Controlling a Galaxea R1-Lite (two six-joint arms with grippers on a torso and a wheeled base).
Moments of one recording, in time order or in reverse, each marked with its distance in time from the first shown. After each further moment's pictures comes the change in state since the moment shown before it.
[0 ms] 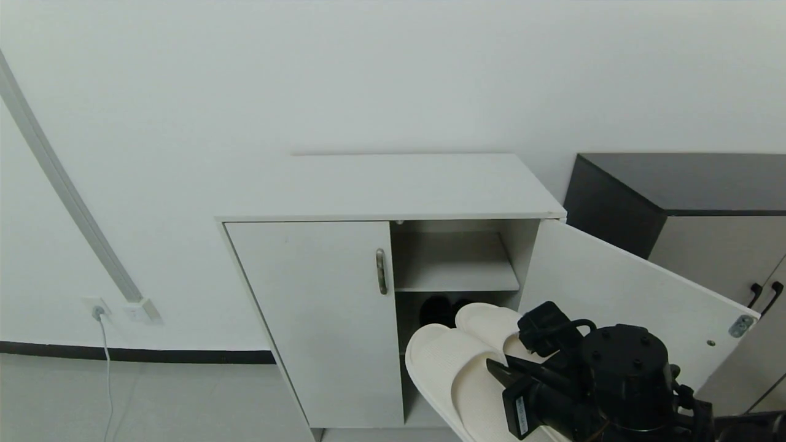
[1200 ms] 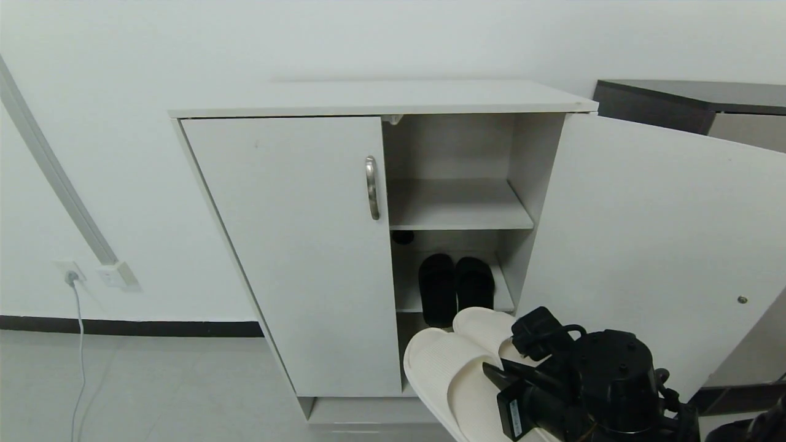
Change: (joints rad) left arm 0.000 0.000 0.000 0.001 -0.002 0.030; right arm -0.006 0.054 0.006 -0.056 0.001 0.002
